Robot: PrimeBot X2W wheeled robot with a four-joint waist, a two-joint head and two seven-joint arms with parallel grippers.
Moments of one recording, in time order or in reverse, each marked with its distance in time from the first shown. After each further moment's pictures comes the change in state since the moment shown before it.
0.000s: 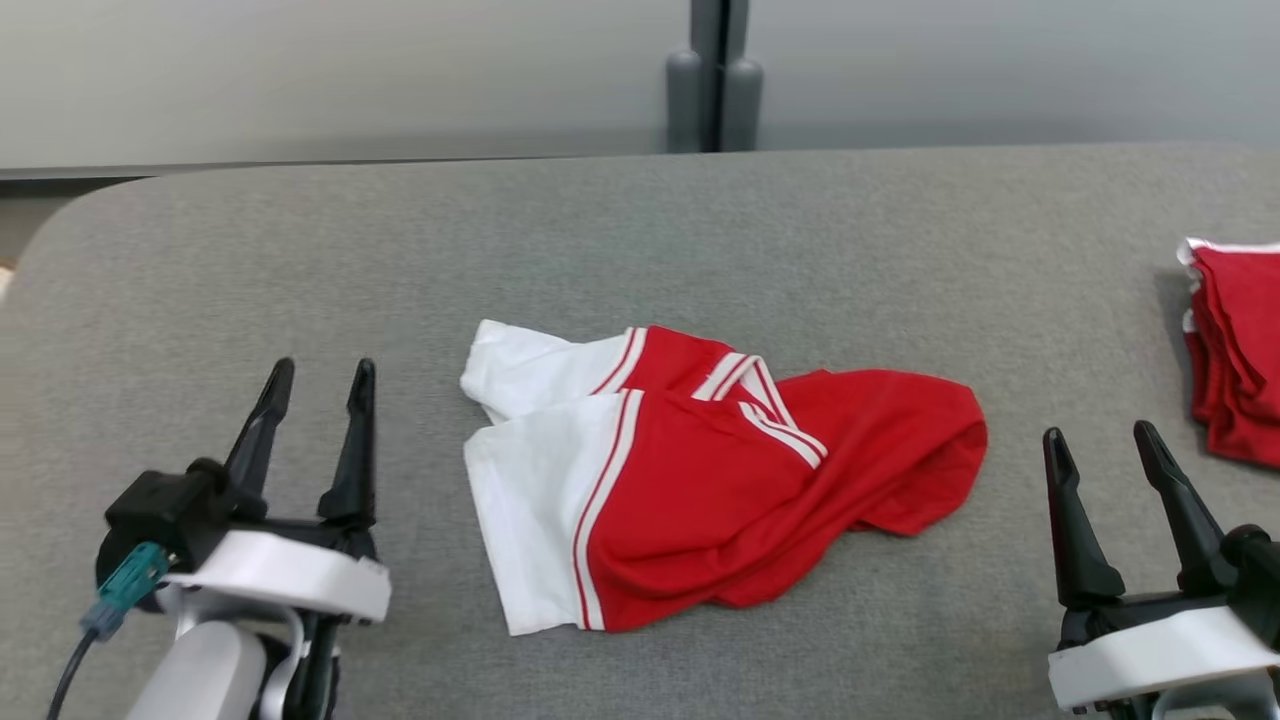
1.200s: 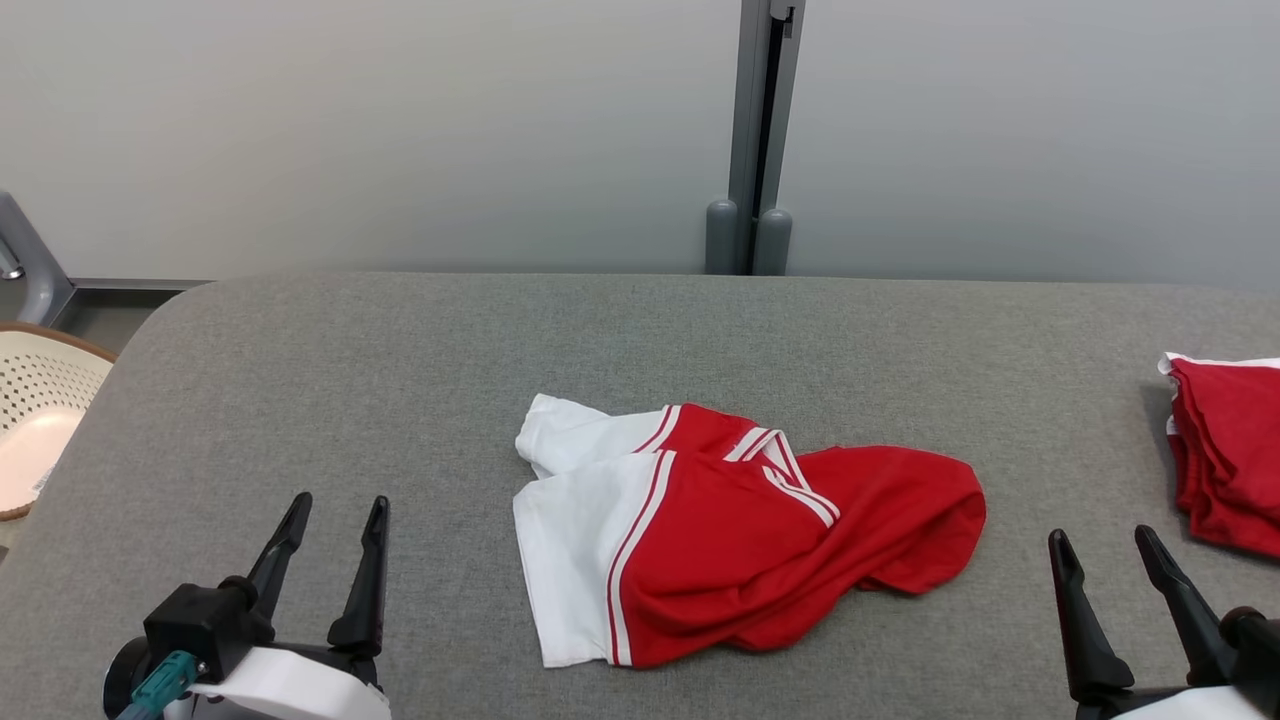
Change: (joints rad) left arm 0.193 0.057 -0.028 -0.012 0.031 0.004 0.016; right arm 0.161 0.000 -0.021 -0.034 0.021 0.000 0.068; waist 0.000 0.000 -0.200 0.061
